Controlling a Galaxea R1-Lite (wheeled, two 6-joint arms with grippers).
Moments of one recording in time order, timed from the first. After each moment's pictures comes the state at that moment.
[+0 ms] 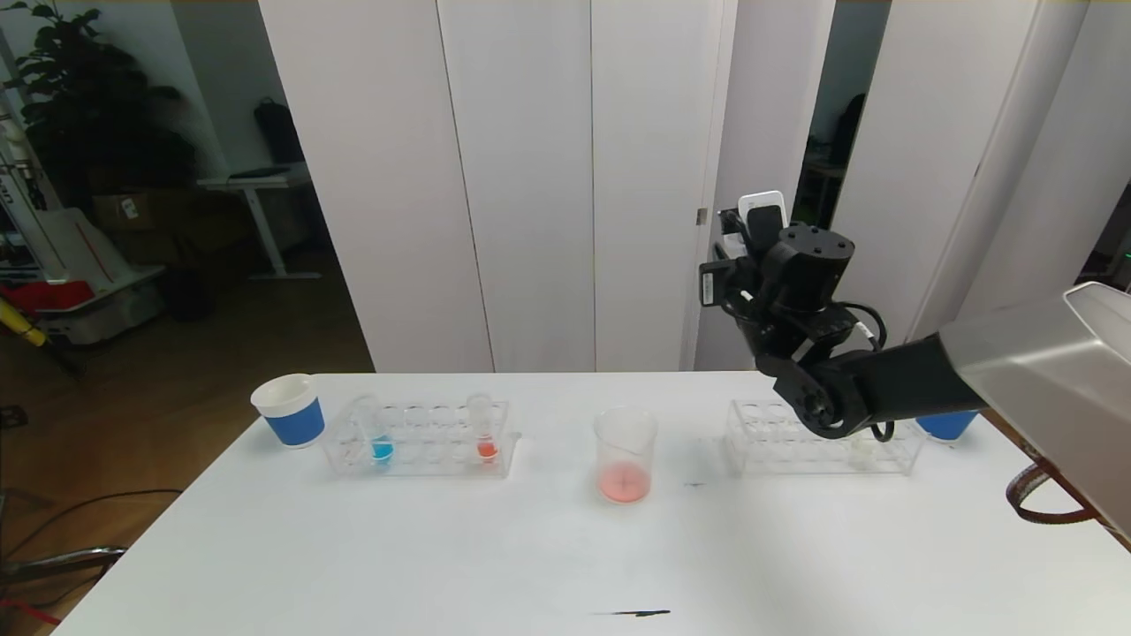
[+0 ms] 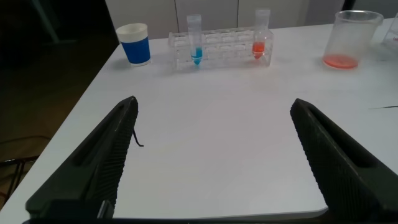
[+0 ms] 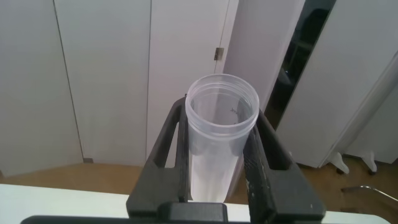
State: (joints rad) left arm 0.00 0.00 0.00 0.00 -0.02 0.06; right arm 0.42 2.28 -1.49 -0.97 -0.43 -0.20
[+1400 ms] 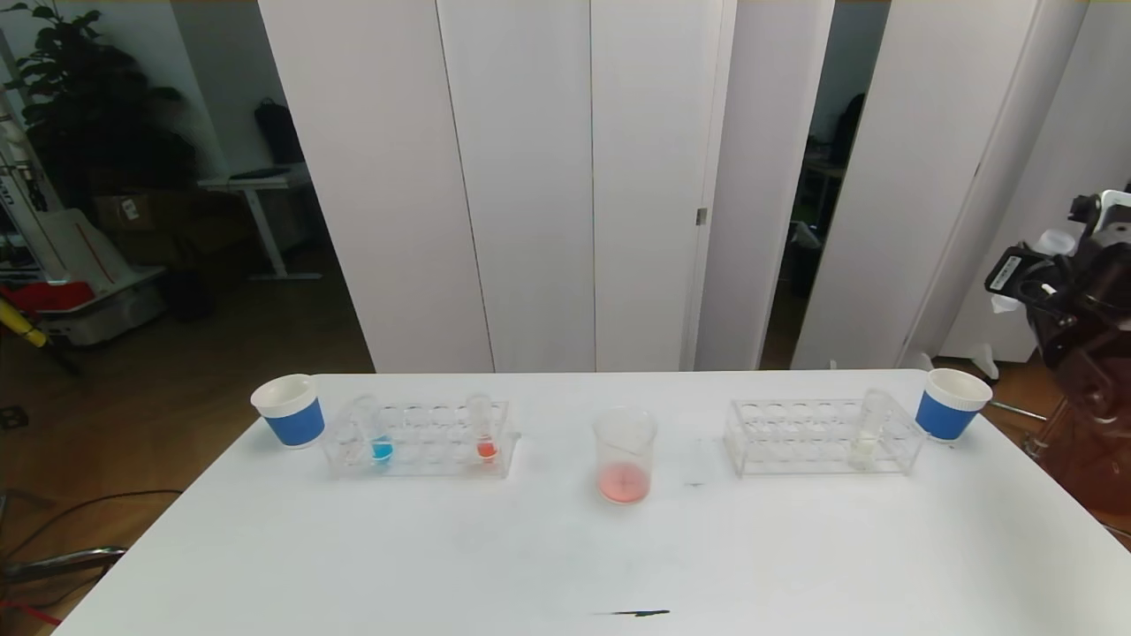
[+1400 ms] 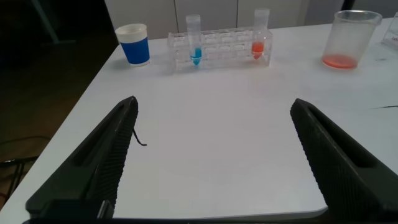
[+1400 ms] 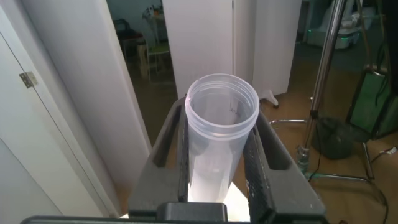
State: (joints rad) left arm 0.00 0.00 0.00 0.00 -0.02 0.06; right arm -0.20 2.10 -1.14 -1.11 -0.33 0.08
